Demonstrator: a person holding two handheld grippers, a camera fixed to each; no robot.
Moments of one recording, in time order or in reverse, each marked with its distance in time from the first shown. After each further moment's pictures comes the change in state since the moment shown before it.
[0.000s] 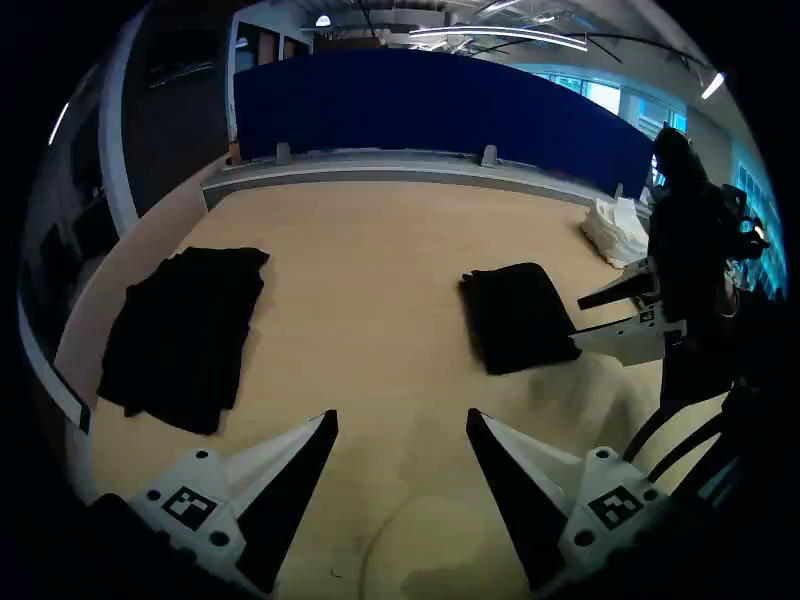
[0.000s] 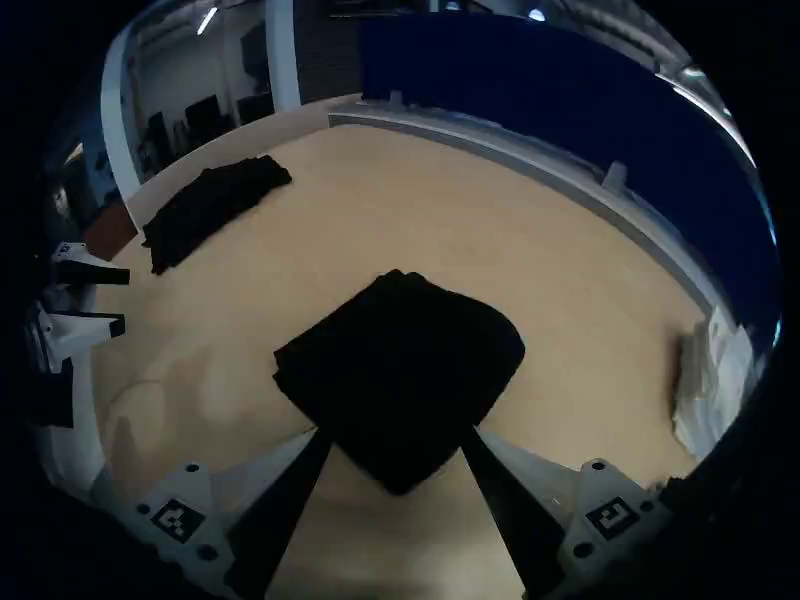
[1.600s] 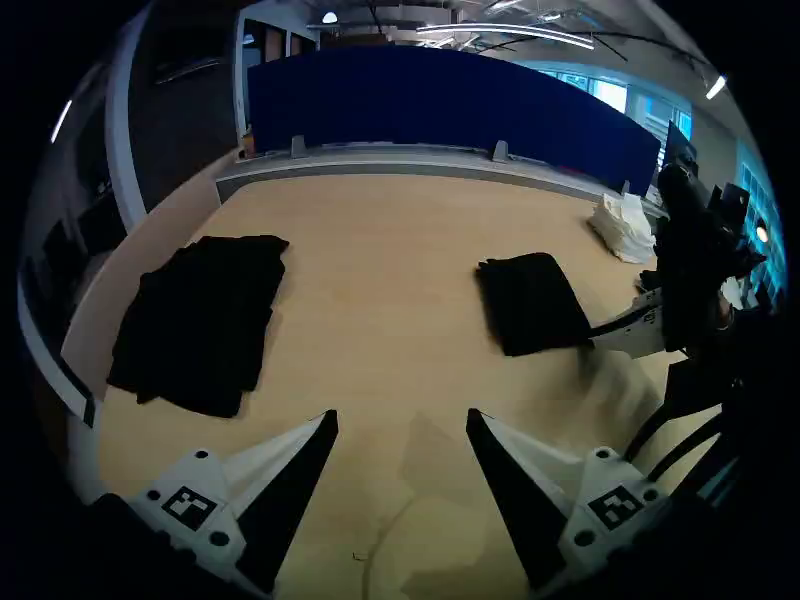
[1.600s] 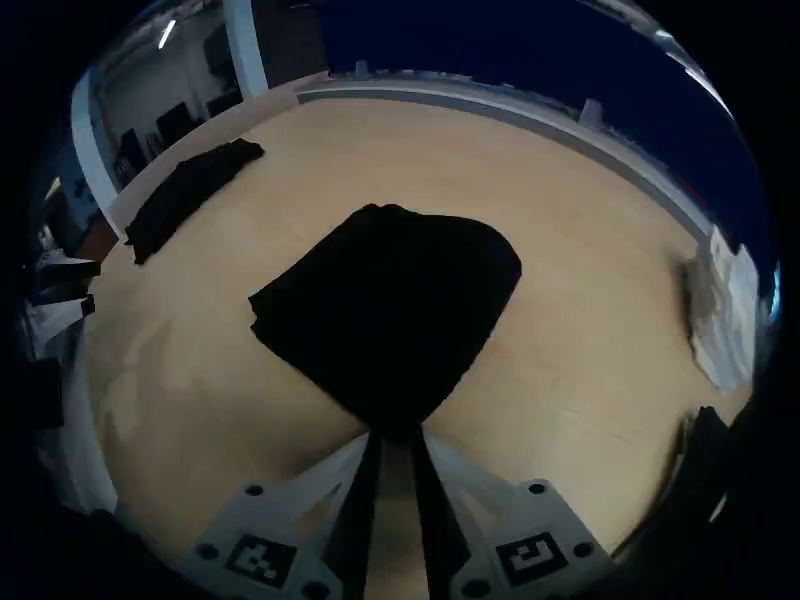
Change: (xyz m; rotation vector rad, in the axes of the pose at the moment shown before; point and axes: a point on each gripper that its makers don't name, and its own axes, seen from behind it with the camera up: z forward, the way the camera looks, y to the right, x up) left arm -0.020 -0.022 -0.014 0.025 -0.013 -0.007; right arm -0.055 -0.002 0.005 -0.015 -0.077 0.108
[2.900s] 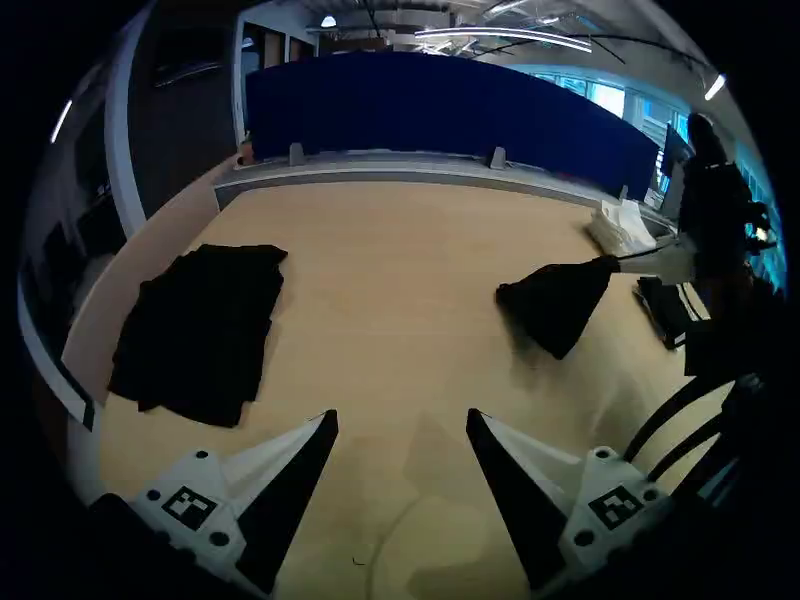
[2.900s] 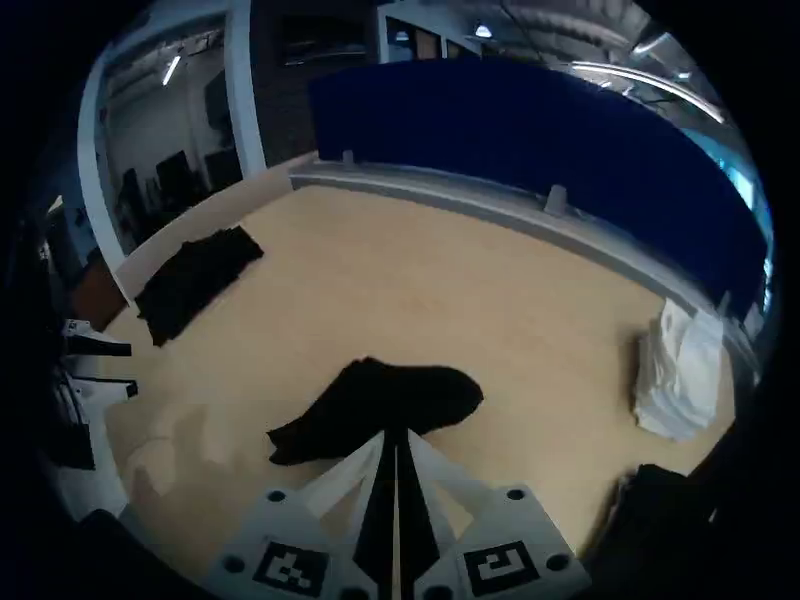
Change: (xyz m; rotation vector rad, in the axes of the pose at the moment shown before) left arm 0.015 0.003 -0.001 -0.006 0.017 0.002; right arm 0.108 0.024 -0.072 -0.038 0.254 0.008
